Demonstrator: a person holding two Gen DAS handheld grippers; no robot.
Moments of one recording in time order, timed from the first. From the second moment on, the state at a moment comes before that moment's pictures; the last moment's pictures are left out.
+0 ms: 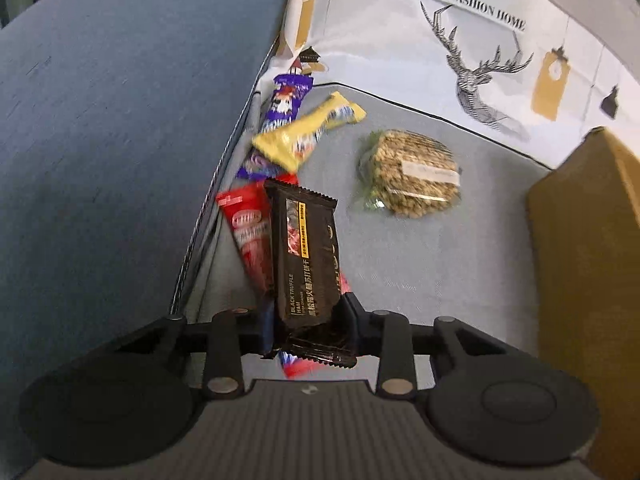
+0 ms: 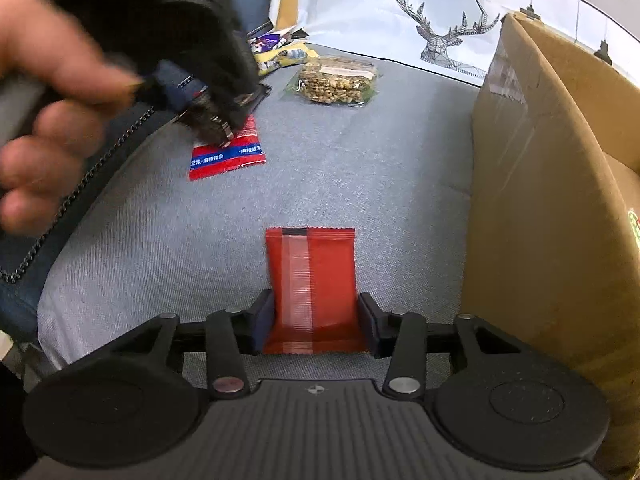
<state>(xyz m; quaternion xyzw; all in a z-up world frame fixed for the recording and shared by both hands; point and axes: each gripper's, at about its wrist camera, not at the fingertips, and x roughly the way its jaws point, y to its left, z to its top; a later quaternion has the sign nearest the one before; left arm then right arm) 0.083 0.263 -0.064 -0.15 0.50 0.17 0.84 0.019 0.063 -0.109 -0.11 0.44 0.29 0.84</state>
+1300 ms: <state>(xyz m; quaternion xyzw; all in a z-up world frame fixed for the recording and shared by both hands) 0.048 0.245 -0.047 -0.22 0.45 0.14 0.85 0.014 0.043 -0.065 -0.05 0.36 0.32 0.88</state>
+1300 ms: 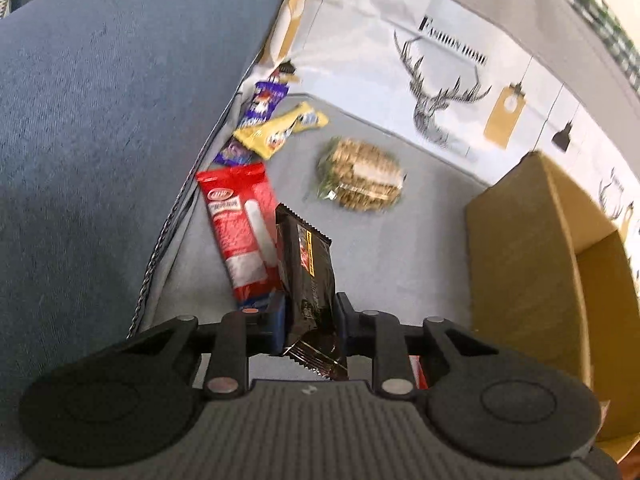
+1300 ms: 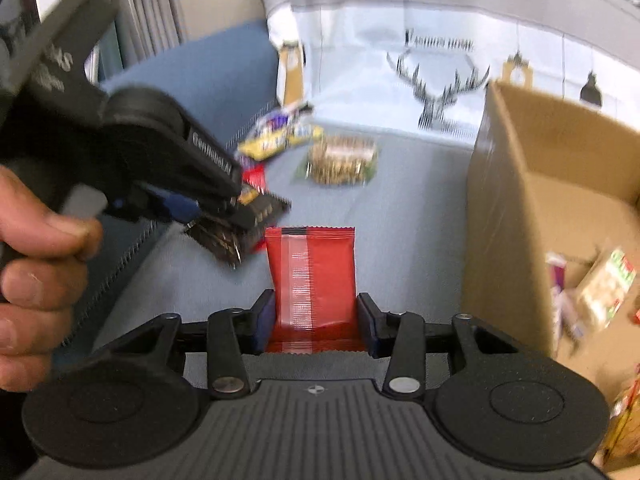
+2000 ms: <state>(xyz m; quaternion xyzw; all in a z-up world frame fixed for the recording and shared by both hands) 0.046 0.252 -0.036 -0.25 0.42 0.14 0.86 0.012 0.024 -0.038 -0.03 0.29 0.33 0.90</state>
